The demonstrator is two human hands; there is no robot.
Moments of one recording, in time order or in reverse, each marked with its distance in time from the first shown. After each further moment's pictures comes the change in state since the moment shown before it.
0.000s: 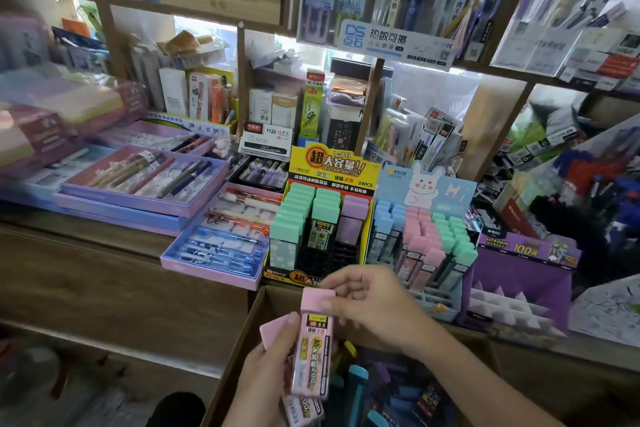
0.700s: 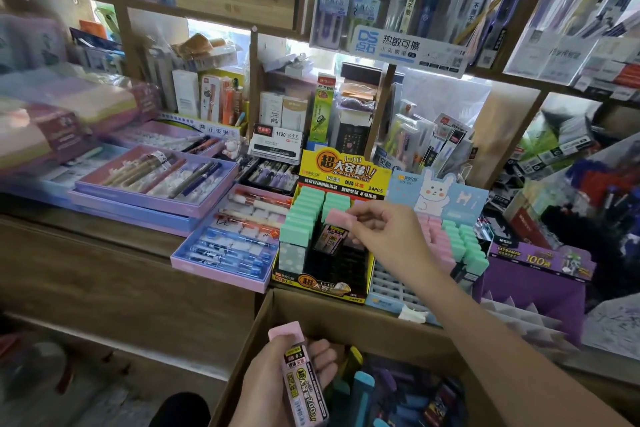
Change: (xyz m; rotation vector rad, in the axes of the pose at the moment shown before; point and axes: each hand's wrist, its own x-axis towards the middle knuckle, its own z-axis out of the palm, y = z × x) left_hand 0.006 0.003 -0.003 -0.356 0.030 -0.194; right_hand 0.060 -0.036 -0.032 -0.111 0.348 -0.250
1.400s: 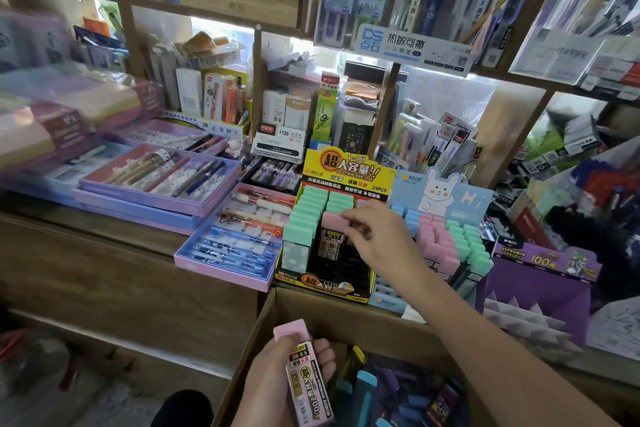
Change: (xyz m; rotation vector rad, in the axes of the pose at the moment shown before) left_hand 0.014 0.006 0.001 0.065 0.099 -0.042; right_hand 0.010 0.017 0.015 -0.503 -0.033 -0.277
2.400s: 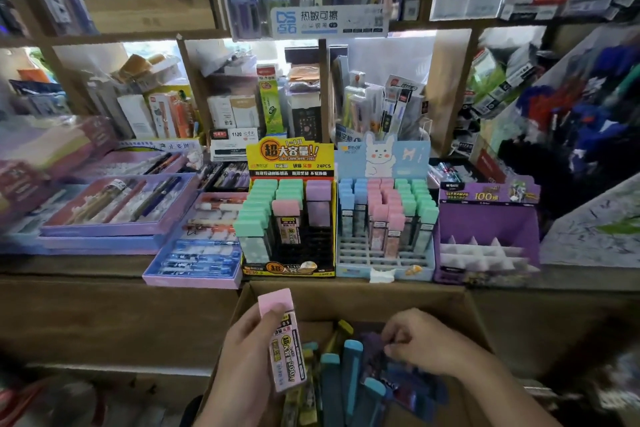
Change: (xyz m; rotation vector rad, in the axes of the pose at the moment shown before) left_hand -0.003 -0.014 -0.004 0.397 -0.075 0.510; right_hand -0.188 0.081 -0.003 0.283 -0.691 0.742
